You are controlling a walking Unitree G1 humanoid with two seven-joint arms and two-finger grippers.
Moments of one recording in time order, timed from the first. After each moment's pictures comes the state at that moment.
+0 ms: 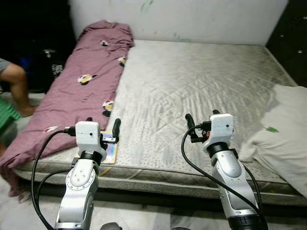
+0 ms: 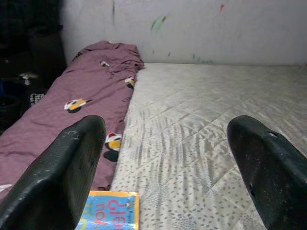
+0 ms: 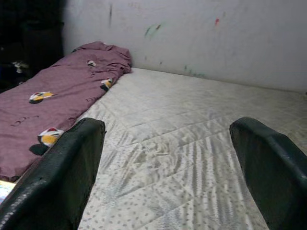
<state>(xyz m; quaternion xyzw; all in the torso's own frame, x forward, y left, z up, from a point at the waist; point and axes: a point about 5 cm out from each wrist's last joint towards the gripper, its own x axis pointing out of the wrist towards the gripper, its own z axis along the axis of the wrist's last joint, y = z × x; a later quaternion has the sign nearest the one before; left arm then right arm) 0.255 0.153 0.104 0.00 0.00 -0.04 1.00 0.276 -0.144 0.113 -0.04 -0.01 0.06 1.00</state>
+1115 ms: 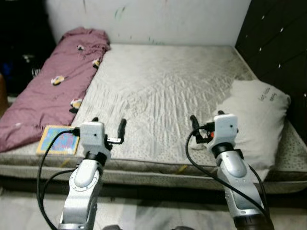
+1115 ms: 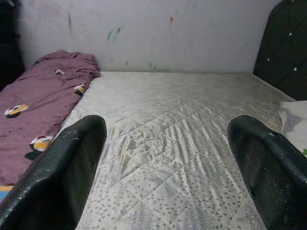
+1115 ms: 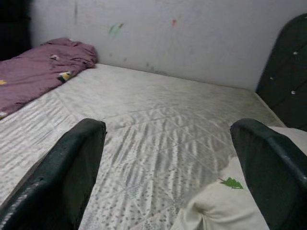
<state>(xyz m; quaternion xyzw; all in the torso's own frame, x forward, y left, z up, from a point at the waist) 0.253 0.145 0.106 -0.02 -0.01 -0.06 1.00 0.277 -0.150 0.109 -0.05 0.00 0.05 1.00</state>
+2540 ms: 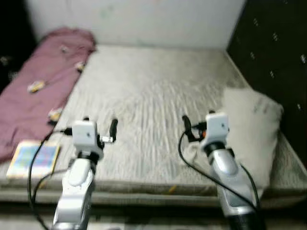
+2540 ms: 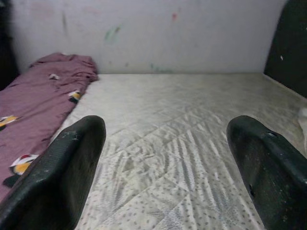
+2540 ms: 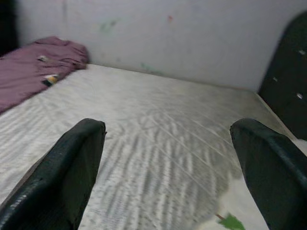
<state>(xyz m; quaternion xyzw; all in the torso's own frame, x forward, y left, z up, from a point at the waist) 0.256 0.150 0.108 0.00 -0.01 -0.03 1.00 0.279 -0.146 0.110 -0.05 0.00 0.06 1.00</state>
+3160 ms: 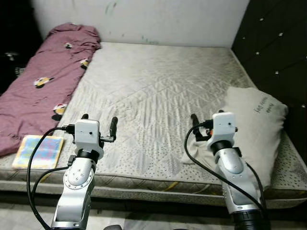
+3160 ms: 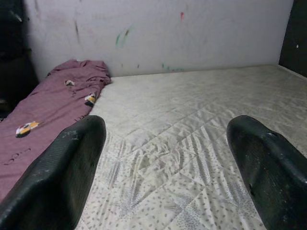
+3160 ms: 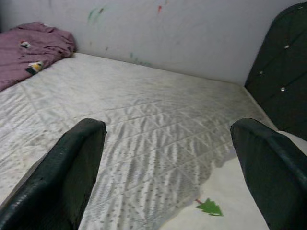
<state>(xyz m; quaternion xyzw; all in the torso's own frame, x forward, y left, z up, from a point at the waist) 0.256 0.159 0.110 0.05 -0.01 -0.03 1.00 0.284 -0.153 0.108 -0.06 0.01 0.03 1.00</state>
